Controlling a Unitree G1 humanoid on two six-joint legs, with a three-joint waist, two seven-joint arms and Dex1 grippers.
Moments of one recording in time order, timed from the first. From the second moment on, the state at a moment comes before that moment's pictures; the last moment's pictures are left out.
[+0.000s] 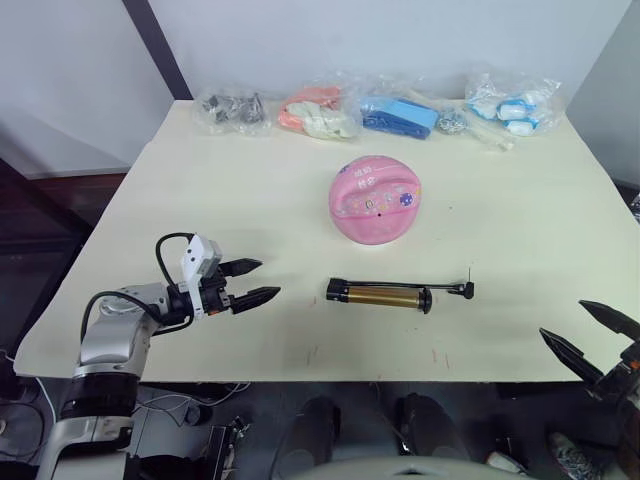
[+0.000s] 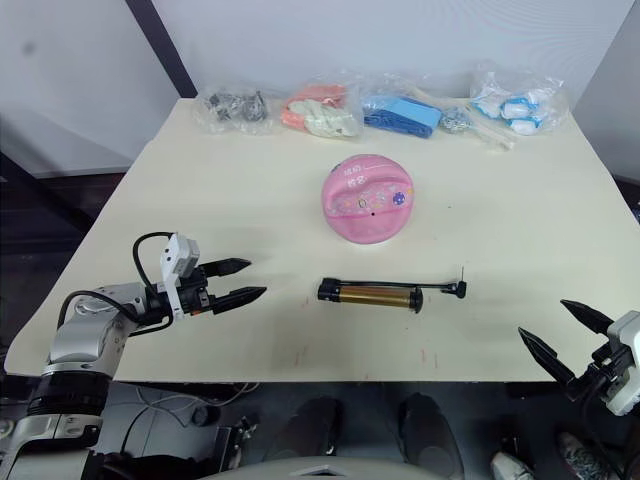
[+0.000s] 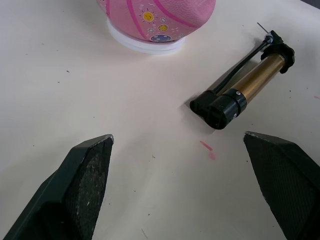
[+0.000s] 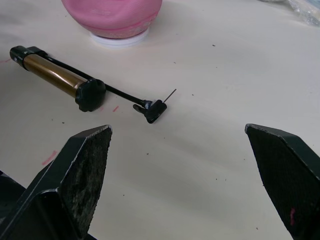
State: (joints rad) left arm -0.21 0.71 0.14 0.22 -0.40 0.32 -1.19; right arm 0.60 -0.58 -0.61 -0.49 0.57 0.24 0.84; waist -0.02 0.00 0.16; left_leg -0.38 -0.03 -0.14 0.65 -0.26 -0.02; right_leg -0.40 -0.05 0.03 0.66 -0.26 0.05
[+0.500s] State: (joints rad) left arm -0.29 0.74 0.10 0.23 -0.42 0.33 -1.31; right arm 0.59 -0.57 -0.60 -0.53 0.57 0.24 0.82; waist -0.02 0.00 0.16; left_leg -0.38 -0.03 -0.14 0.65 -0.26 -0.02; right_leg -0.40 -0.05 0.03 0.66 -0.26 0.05
